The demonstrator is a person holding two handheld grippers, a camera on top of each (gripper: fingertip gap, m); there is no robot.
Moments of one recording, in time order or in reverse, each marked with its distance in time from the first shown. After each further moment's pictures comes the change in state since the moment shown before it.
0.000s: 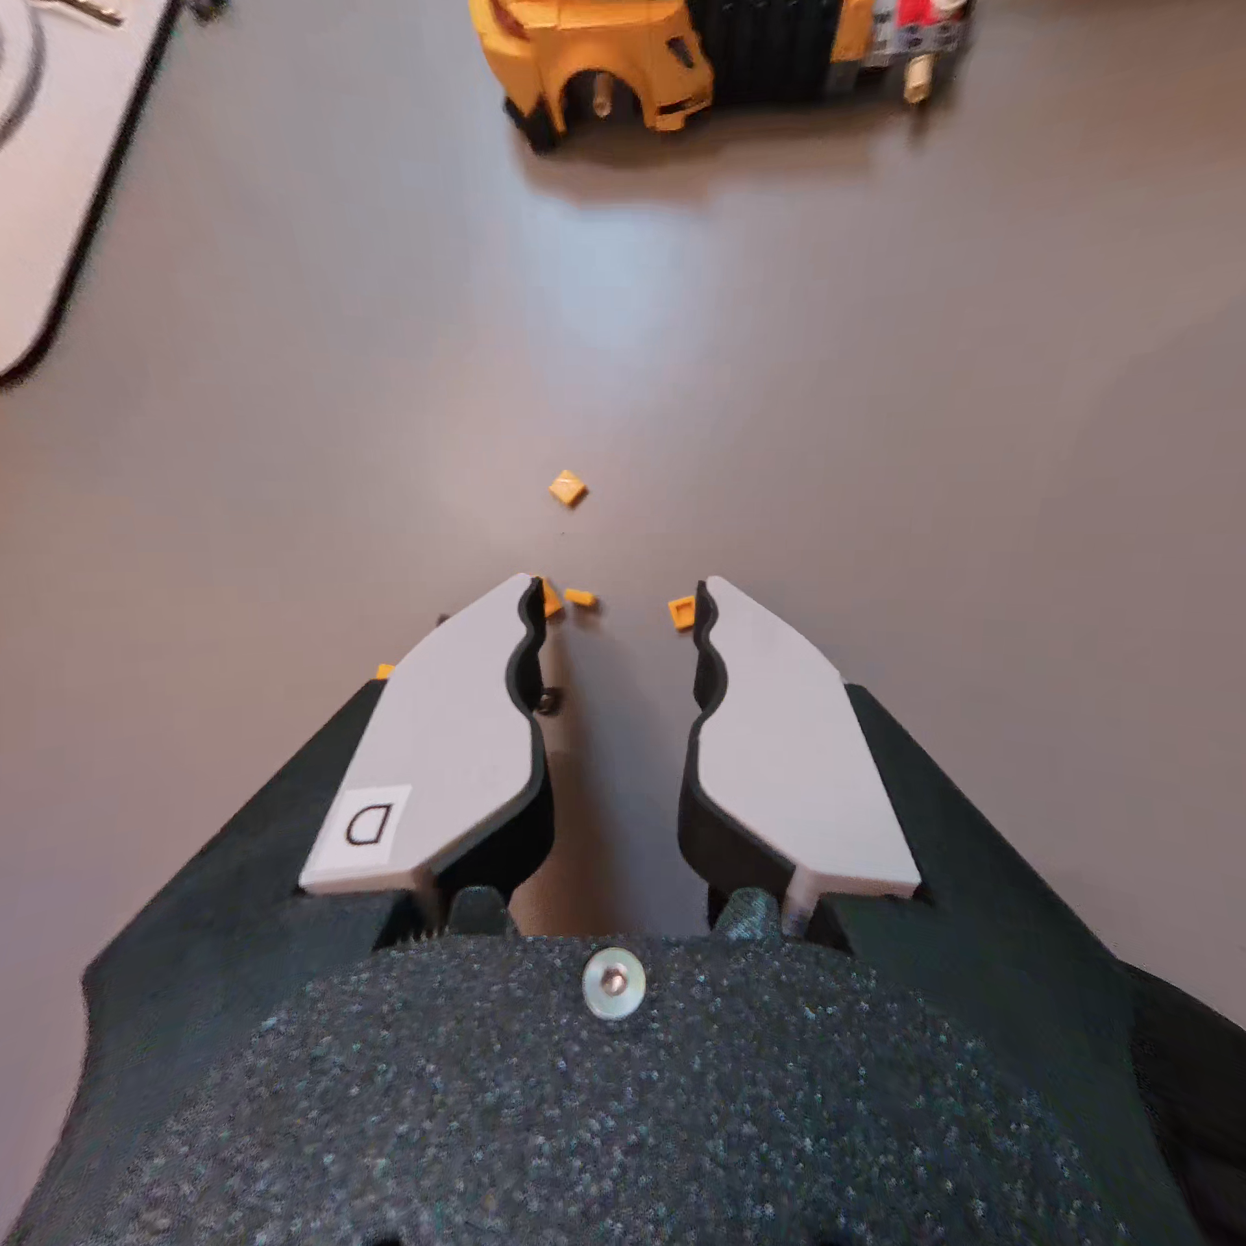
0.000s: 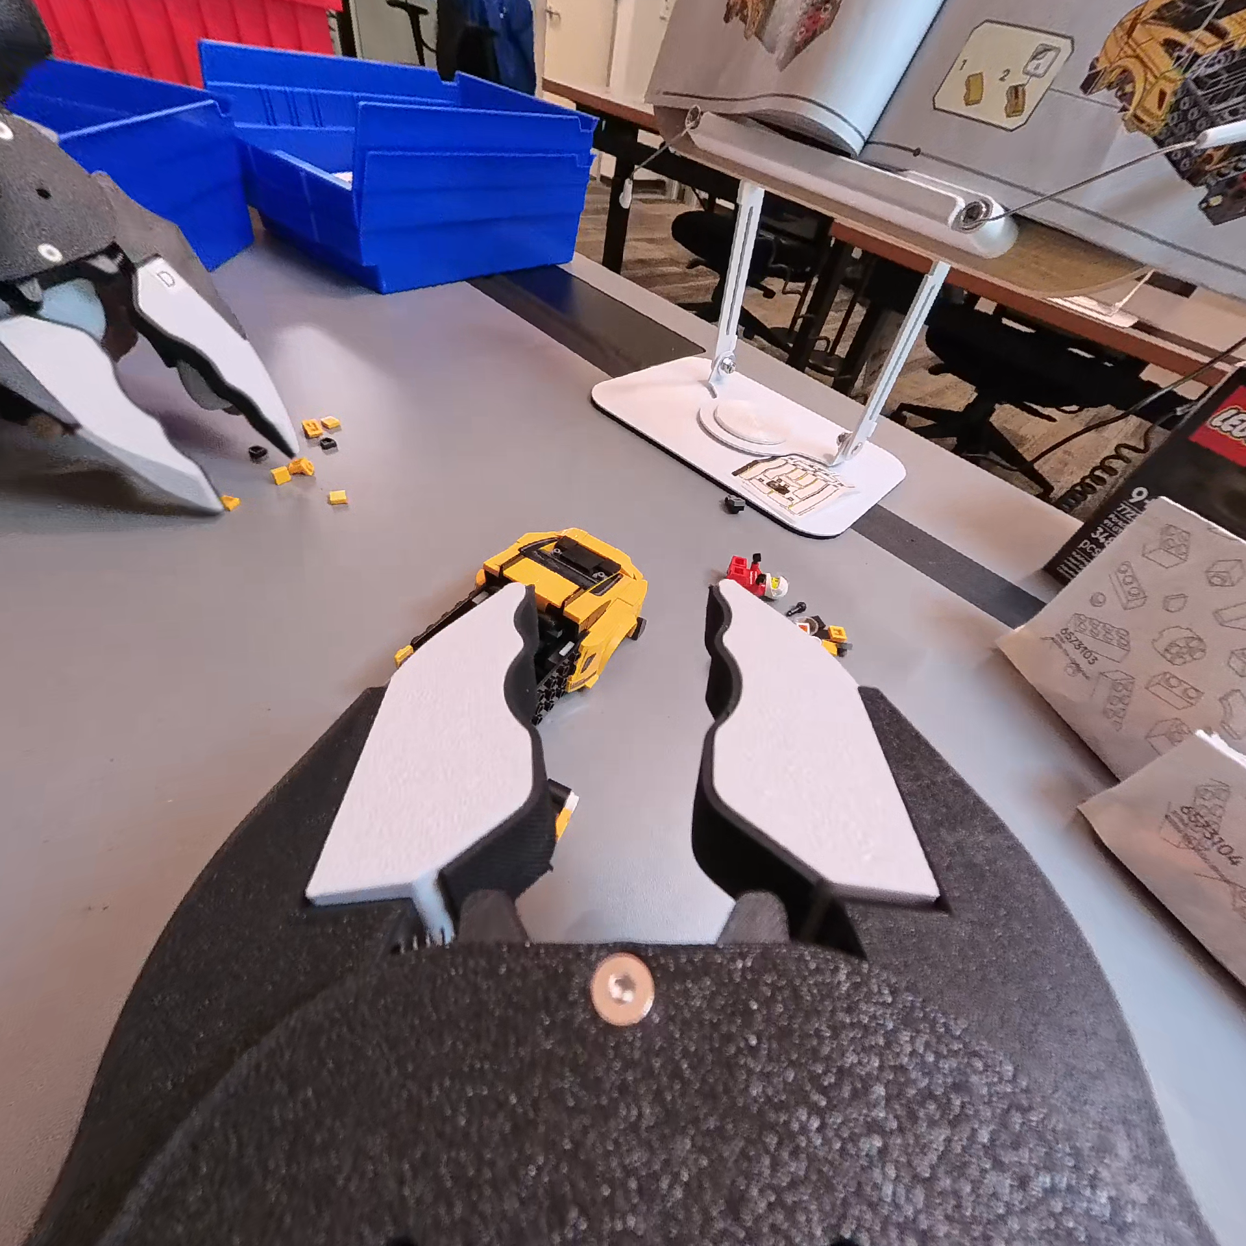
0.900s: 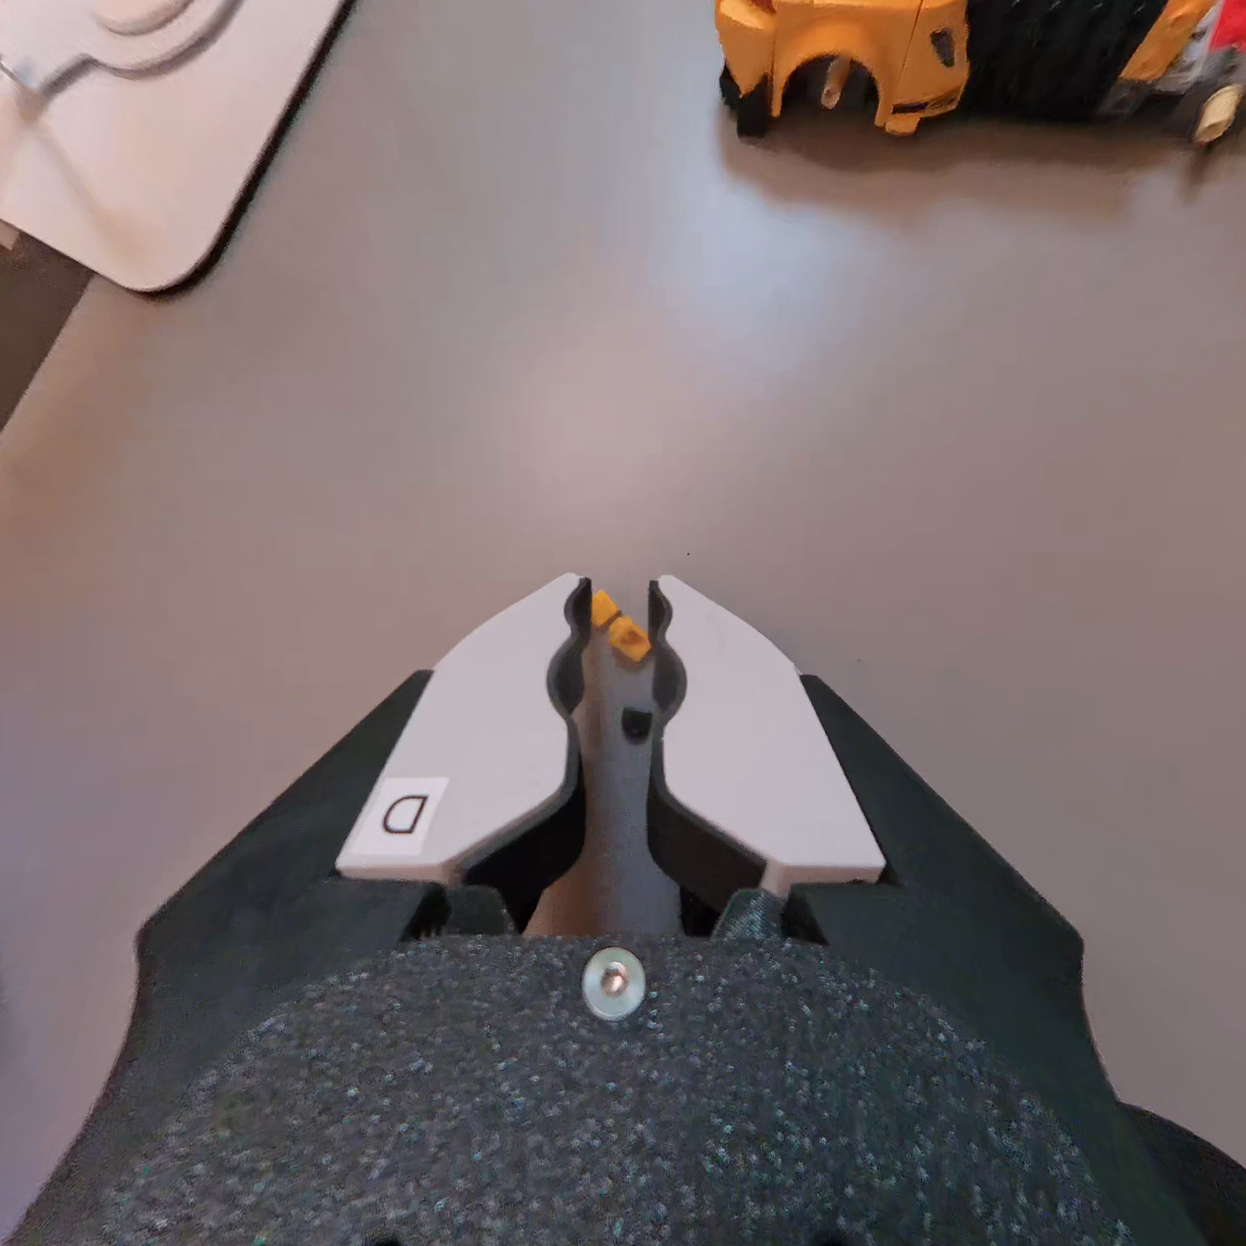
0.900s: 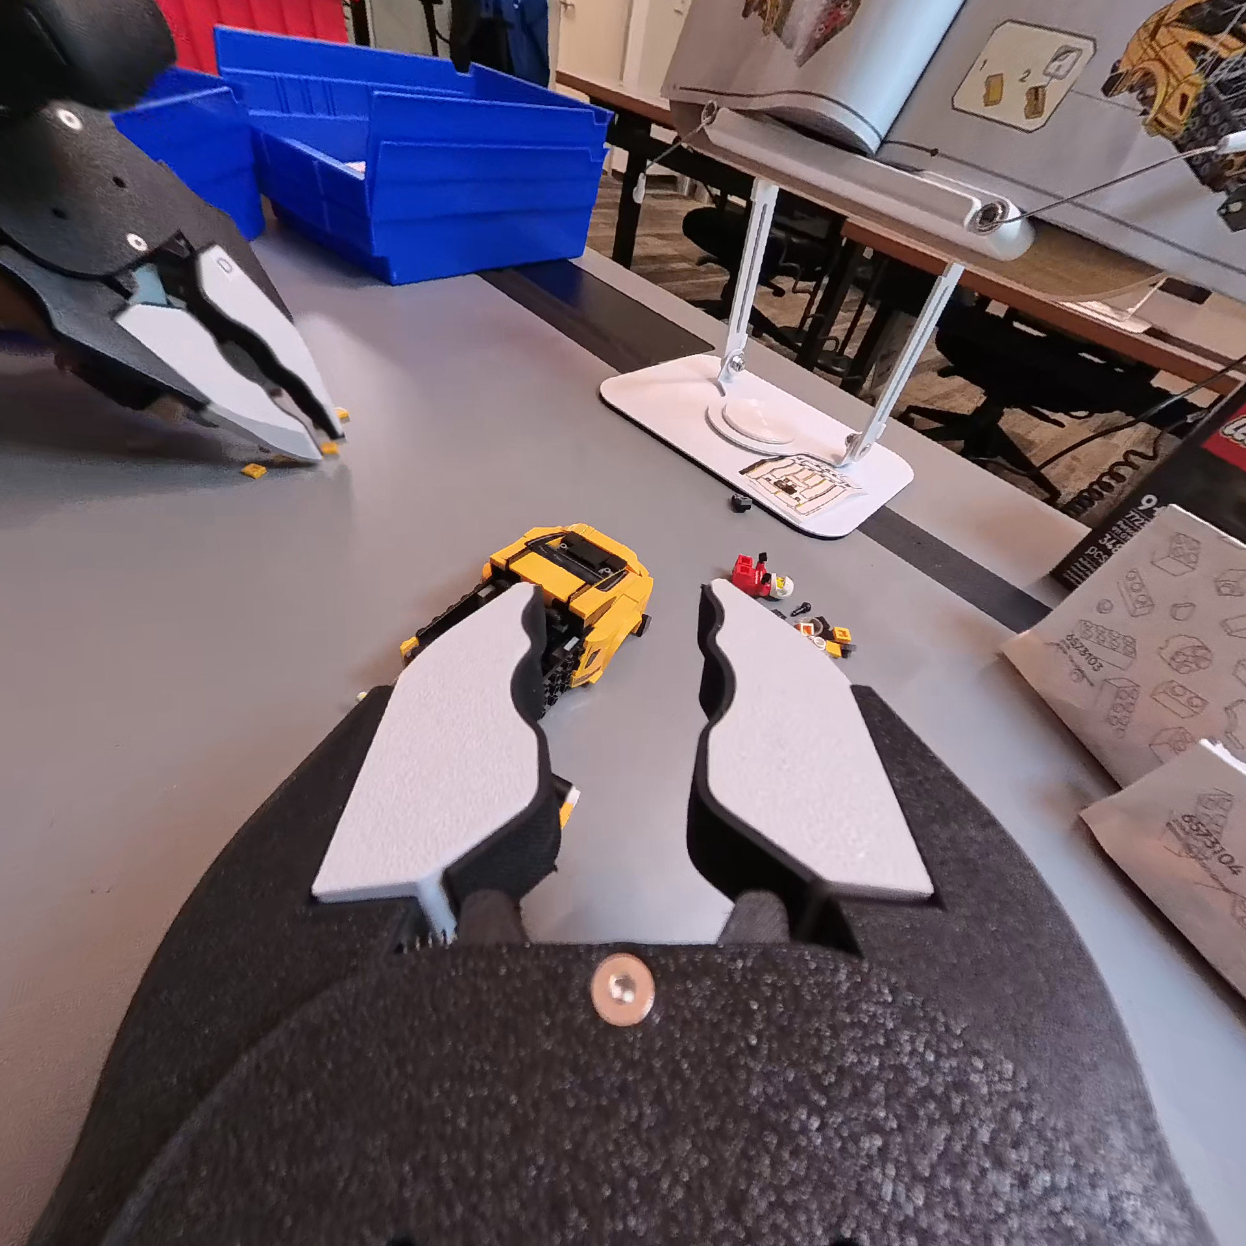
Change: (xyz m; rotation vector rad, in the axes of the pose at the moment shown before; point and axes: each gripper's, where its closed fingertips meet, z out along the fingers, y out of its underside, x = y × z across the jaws) left arm -0.034 0.000 0.006 -0.039 -0.169 -0.127; right arm -0.002 0.001 -0.001 -0.006 -0.015 -0.015
